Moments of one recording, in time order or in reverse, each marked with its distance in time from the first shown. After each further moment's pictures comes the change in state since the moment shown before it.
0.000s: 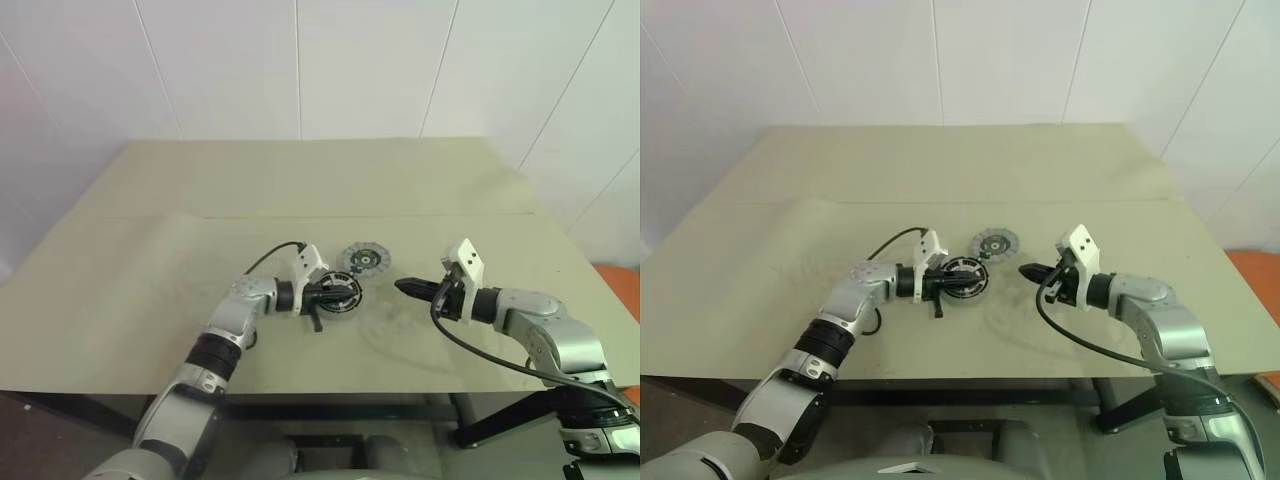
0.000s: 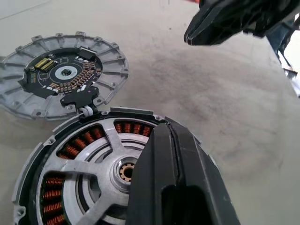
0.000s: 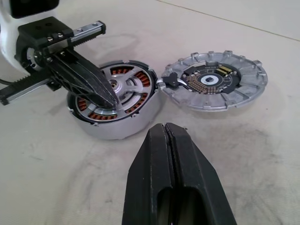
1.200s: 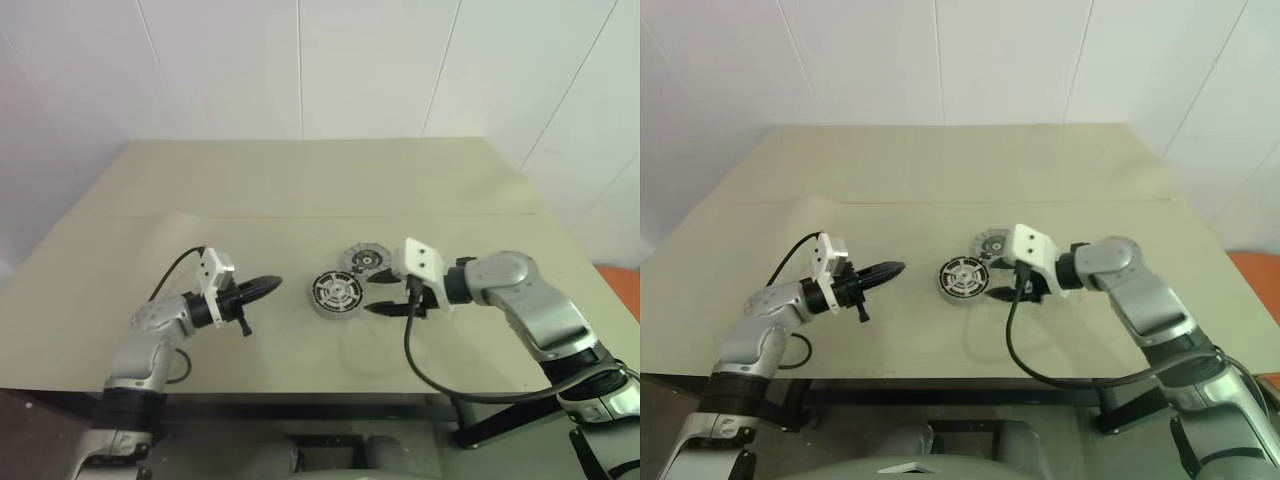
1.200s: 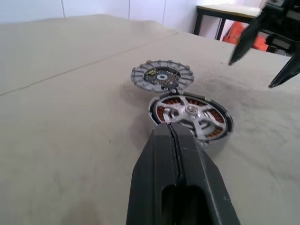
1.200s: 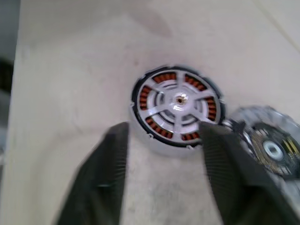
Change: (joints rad) left arm 0.365 0.295 0.253 -0.412 -0.229 -0.017 -0.009; right arm -0.247 -0.120 0.340 -0.134 -0.244 -0.063 0.214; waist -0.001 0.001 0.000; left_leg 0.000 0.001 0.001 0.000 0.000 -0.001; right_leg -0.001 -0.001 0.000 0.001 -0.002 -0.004
